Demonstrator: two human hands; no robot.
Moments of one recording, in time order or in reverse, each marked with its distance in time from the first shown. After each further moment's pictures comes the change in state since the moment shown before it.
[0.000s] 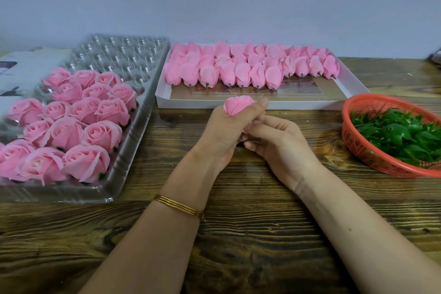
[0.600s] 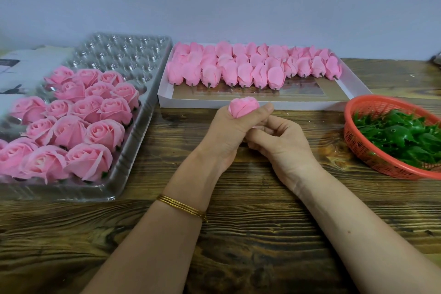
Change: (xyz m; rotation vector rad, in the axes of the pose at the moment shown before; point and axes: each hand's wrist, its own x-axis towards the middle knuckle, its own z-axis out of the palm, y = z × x) left_hand 0.002 -0.006 -0.003 -0.044 -0.044 -0.018; right_hand 0.003 0.010 0.001 -0.096 0.074 -0.095
